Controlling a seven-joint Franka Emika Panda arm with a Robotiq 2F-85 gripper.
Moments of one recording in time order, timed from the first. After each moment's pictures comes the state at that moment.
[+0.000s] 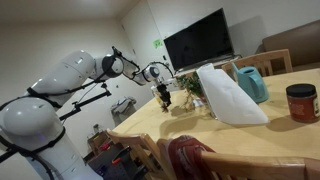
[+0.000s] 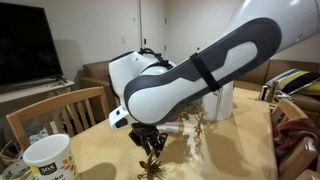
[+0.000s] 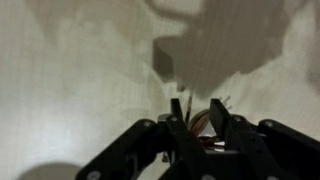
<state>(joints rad) 0.36 1.12 0.21 -1.06 -0.36 2.00 -1.49</state>
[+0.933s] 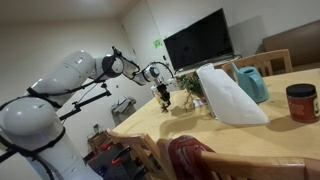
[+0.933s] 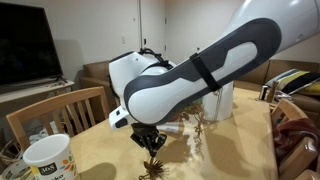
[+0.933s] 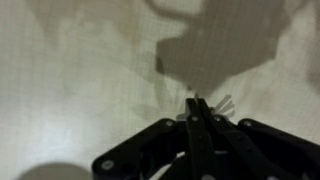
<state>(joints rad) 0.36 1.12 0.21 -1.06 -0.36 2.00 -1.49</state>
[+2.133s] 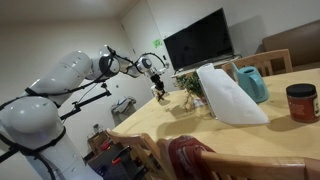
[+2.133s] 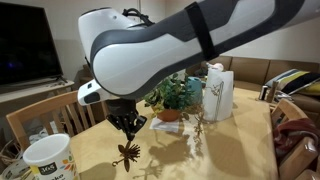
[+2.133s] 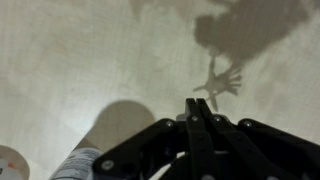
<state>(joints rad) 0.44 1.10 0.21 -0.90 -0.37 1.95 -1.48</state>
